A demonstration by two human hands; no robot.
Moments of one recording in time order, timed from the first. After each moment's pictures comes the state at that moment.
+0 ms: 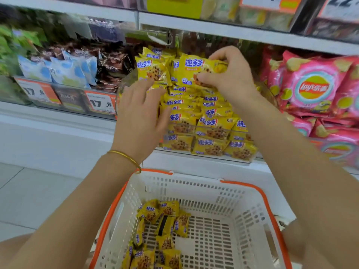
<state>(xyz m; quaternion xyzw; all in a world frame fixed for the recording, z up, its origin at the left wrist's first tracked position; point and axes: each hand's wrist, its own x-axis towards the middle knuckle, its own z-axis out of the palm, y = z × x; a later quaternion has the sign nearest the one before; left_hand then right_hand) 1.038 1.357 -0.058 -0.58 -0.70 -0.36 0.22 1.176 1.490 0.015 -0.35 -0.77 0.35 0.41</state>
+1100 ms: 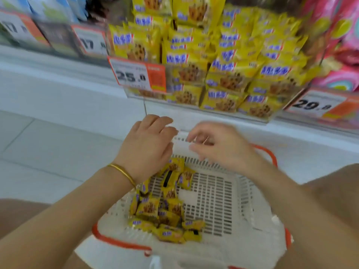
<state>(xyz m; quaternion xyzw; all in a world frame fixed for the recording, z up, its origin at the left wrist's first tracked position) 1.076 1.300 -0.148 -0.68 -0.71 -0.13 0.07 1.236 1.409 -0.118 -0.29 -0.86 0.41 0.08</state>
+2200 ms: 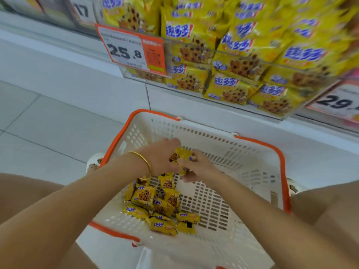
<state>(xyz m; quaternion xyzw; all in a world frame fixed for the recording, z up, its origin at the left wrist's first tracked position) 1.100 1.330 -0.191 -0.54 -0.76 0.00 -0.36 1.226 1.419 -0.292 -0.46 -0.58 0.67 -0.07</state>
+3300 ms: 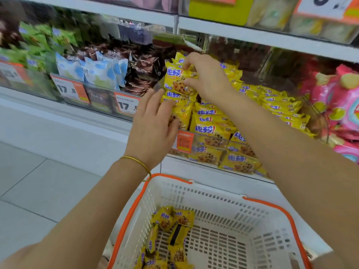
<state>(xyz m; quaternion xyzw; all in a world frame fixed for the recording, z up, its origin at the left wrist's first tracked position) 0.997 1.352 -0.078 -0.55 -0.75 -0.32 0.18 1.059 1.507 0.006 -0.24 -0.93 0.06 0.26</state>
